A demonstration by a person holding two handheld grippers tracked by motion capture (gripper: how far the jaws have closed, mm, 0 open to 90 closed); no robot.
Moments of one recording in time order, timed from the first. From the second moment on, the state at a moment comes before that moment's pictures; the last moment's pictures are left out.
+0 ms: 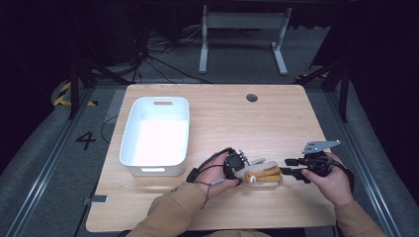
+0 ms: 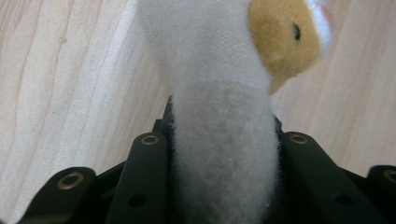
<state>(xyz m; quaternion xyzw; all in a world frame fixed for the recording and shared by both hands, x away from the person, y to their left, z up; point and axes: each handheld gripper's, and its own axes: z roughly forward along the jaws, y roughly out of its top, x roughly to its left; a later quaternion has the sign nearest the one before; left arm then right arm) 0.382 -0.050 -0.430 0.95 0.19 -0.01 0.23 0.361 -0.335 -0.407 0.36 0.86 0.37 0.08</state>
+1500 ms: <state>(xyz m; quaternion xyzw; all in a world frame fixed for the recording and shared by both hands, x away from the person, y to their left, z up) 0.381 0.057 -0.325 0.88 0.33 0.04 0.34 0.402 -0.313 -0.416 0.34 0.86 0.37 0.06</state>
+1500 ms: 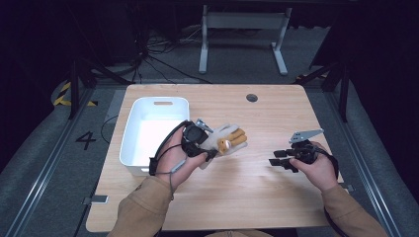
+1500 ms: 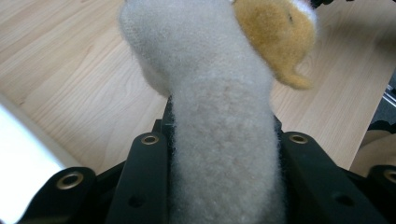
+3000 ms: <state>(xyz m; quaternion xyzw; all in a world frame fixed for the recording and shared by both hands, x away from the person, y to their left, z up) 0.401 0.145 -0.295 0.79 0.48 0.08 0.37 0.402 -0.316 -0.430 0.36 0.86 0.35 0.05</state>
